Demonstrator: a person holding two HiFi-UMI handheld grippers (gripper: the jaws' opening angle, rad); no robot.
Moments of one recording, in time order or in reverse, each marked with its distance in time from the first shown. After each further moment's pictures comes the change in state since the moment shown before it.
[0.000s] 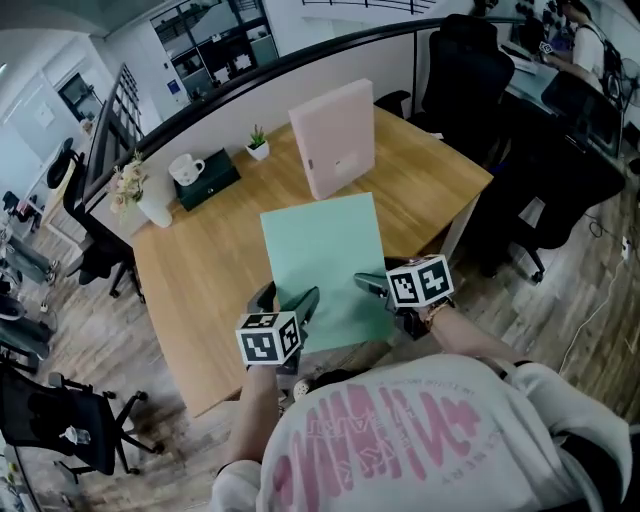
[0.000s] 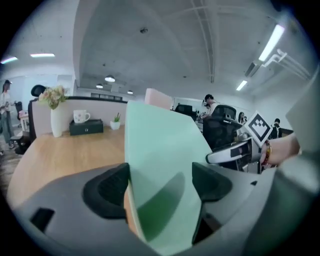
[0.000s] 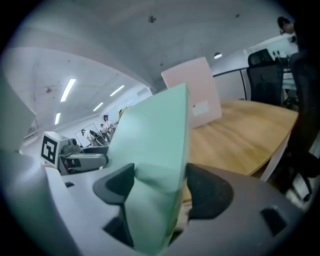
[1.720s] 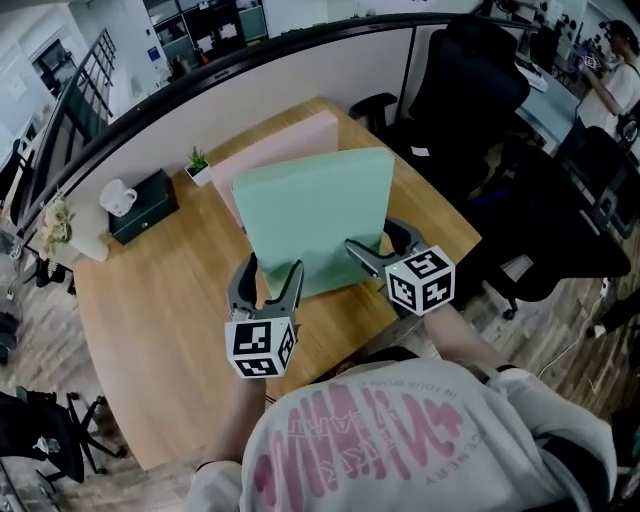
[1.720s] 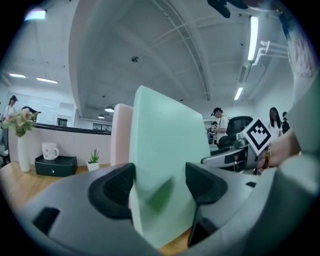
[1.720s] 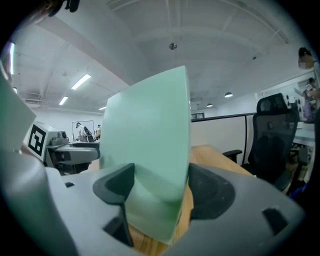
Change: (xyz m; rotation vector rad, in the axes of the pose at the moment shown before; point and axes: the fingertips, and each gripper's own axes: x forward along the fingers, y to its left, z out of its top) left arm 0.206 -0.048 0.185 0.121 -0.359 0.079; right arm 0.010 -0.211 0.218 -0.300 -0.291 -0.073
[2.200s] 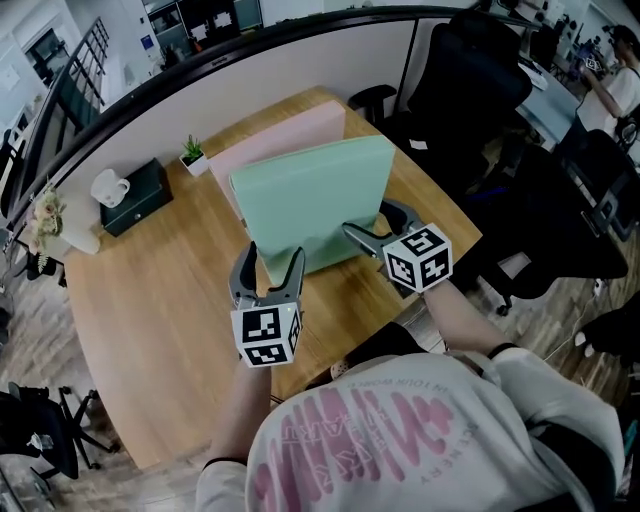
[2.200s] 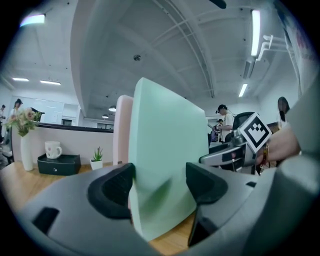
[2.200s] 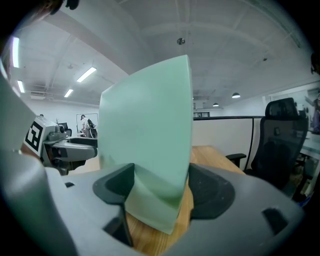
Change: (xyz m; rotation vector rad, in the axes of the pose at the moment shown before) left arm 0.019 0.013 -0.013 0.001 0.025 0.060; right arm 0.035 -0.014 -0.001 -0.075 0.048 0.044
